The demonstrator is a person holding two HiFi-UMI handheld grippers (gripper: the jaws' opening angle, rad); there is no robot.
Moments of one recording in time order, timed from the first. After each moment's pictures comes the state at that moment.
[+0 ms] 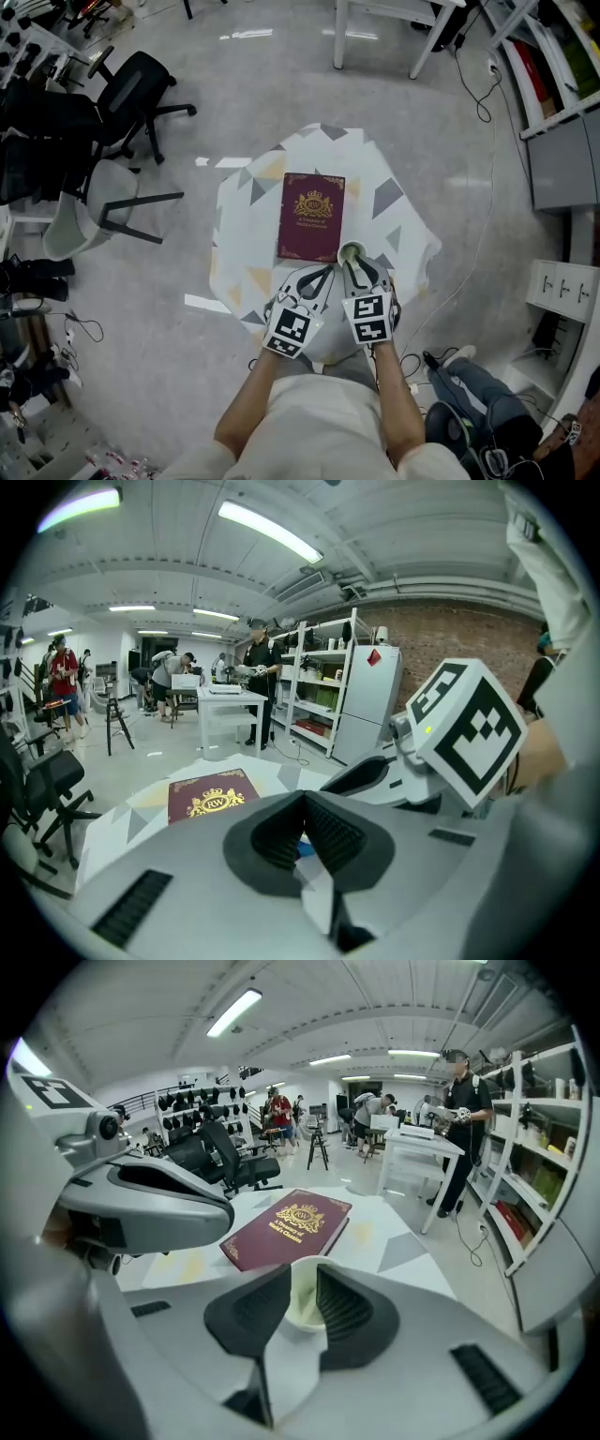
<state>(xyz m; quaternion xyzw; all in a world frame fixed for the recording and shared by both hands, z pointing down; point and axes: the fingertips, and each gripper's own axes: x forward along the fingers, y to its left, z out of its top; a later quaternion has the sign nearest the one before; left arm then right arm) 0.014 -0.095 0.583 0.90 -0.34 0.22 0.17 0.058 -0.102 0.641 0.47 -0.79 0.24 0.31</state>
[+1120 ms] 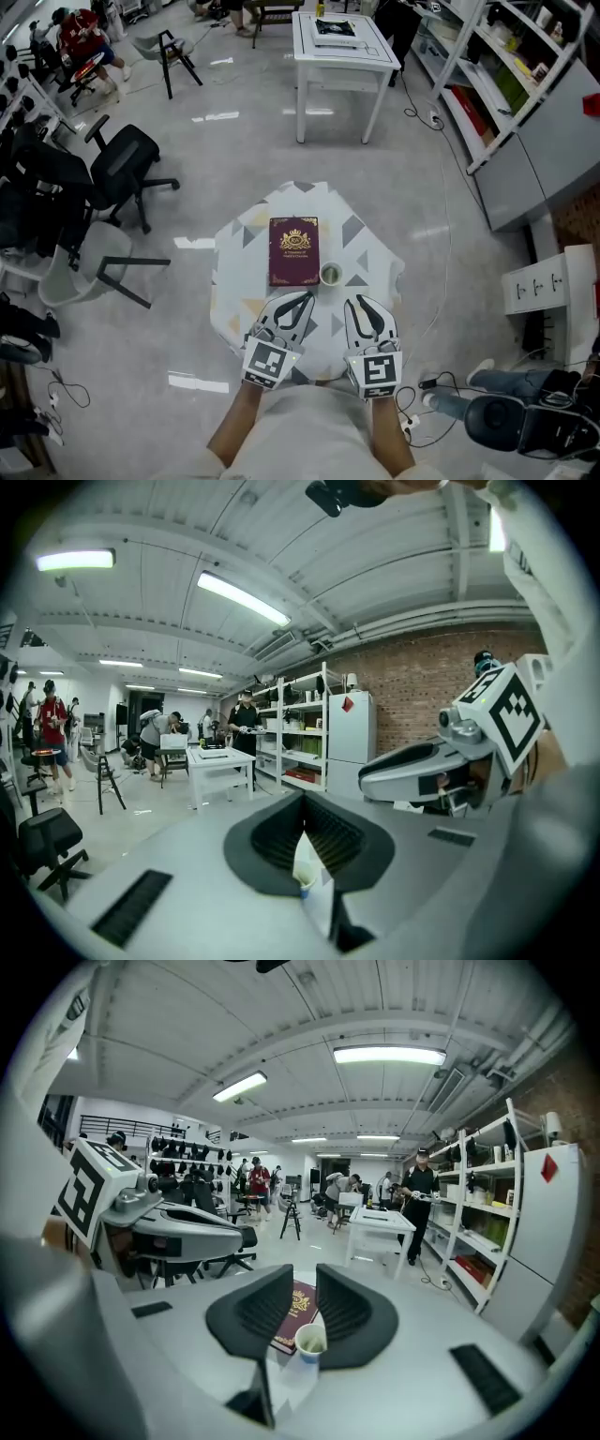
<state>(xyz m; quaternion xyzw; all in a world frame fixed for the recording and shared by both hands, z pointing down) -0.014 -0.045 0.421 0.94 -0.32 0.10 0.05 0.068 -0.020 0.431 0.60 -0.79 0.08 0.15</state>
